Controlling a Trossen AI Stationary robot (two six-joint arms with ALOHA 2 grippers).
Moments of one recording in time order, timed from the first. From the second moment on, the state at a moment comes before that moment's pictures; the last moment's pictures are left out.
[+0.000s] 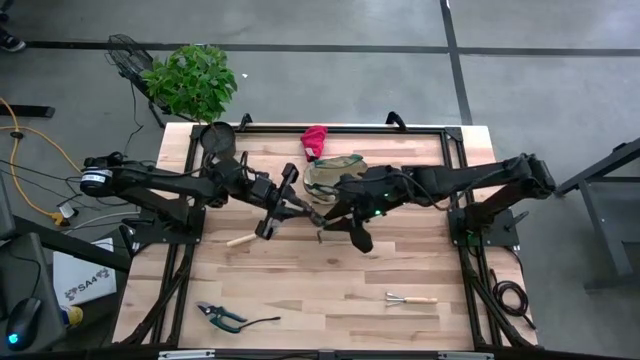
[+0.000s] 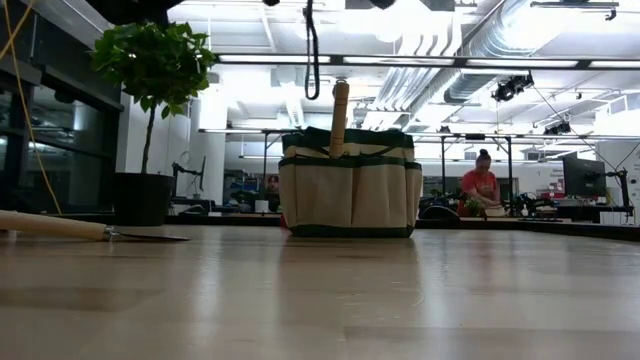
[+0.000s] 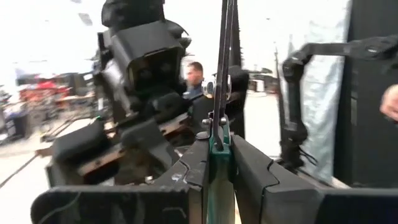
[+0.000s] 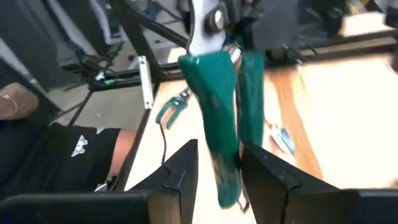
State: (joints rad) left arm 0.02 1.26 0.74 0.81 0.36 -0.01; right arm 0.12 1.47 1.38 -0.36 -0.14 0.27
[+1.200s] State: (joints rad) left arm 0.16 1.29 0.74 0.60 0.33 -0.76; right arm 0.41 1.64 1.38 -0.45 1.02 -0.99
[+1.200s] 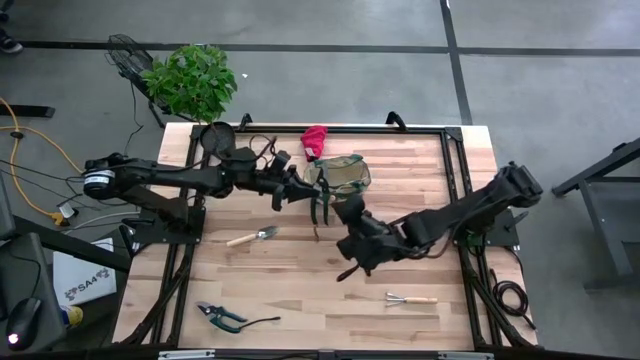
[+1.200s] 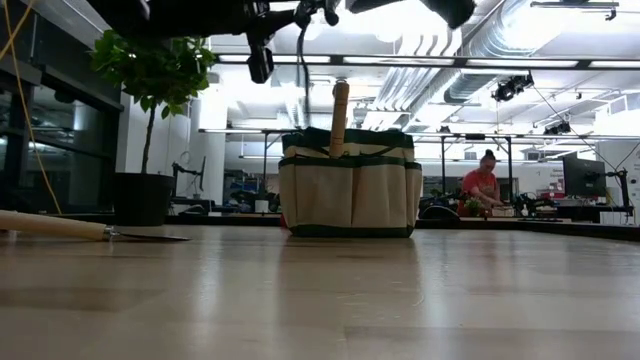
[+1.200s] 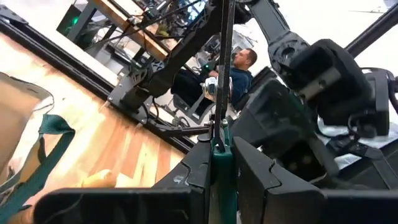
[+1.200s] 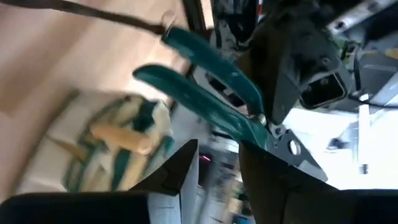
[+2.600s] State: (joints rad) left arm 0.16 1.29 0.74 0.59 0.28 -0.77; right arm 0.42 1.69 1.38 -0.29 1.05 -1.26
